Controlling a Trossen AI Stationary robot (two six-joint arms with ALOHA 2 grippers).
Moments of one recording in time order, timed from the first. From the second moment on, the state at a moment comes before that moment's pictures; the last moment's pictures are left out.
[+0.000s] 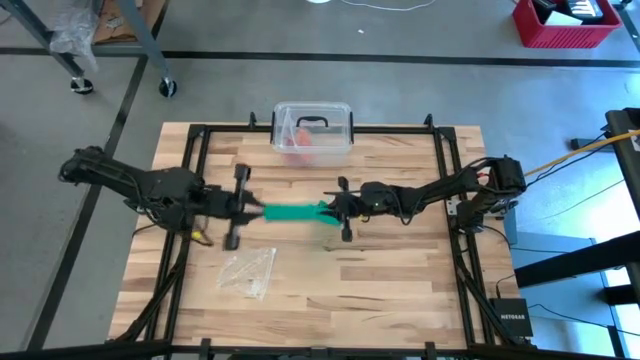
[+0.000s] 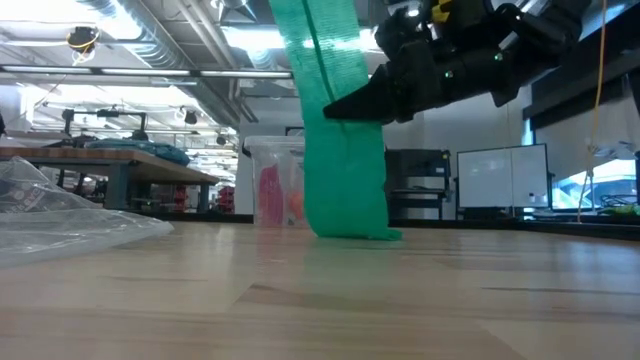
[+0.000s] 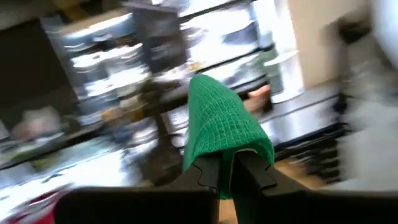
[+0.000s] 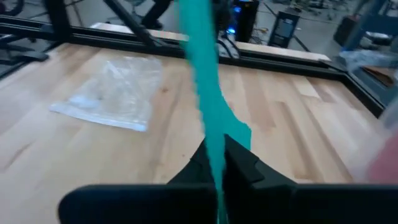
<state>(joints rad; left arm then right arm) -0.33 0.95 0.92 0.13 -0.23 0.34 0.01 1.65 0.70 0.70 -0.05 -0.14</state>
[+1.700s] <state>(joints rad) -0.23 1.24 0.88 0.15 -0.52 0.72 0.33 1.34 1.37 0.07 0.28 -0.63</state>
